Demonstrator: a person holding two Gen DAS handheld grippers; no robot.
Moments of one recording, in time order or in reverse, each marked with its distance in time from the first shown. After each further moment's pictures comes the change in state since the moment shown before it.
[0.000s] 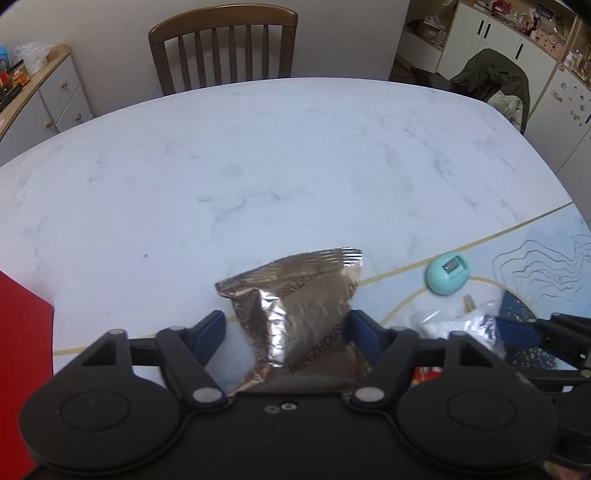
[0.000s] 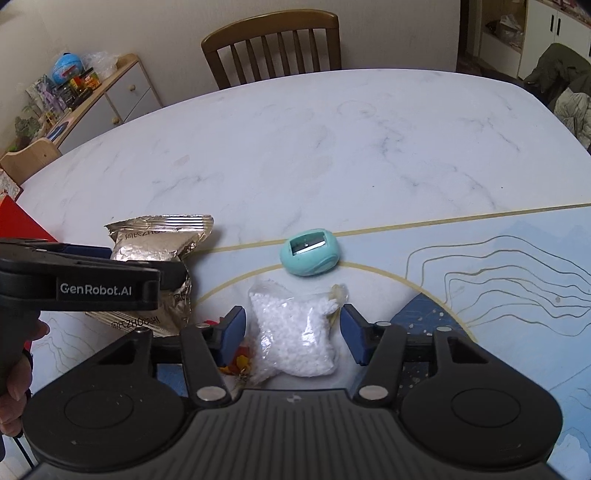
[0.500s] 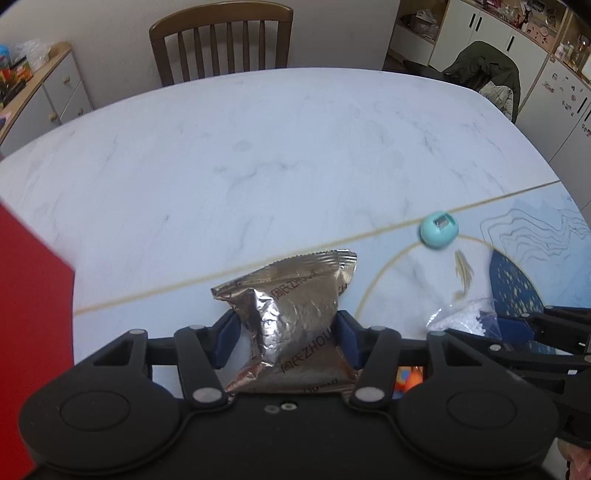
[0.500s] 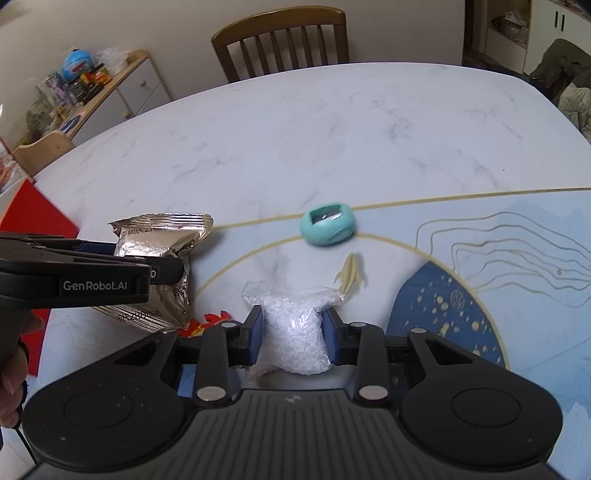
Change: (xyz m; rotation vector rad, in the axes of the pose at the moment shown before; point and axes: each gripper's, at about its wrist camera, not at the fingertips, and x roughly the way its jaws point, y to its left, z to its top) left arm -0.021 0.014 -0.030 0.012 0.021 -0.014; right arm -0.019 0.007 -0.022 -0.013 0.013 0.038
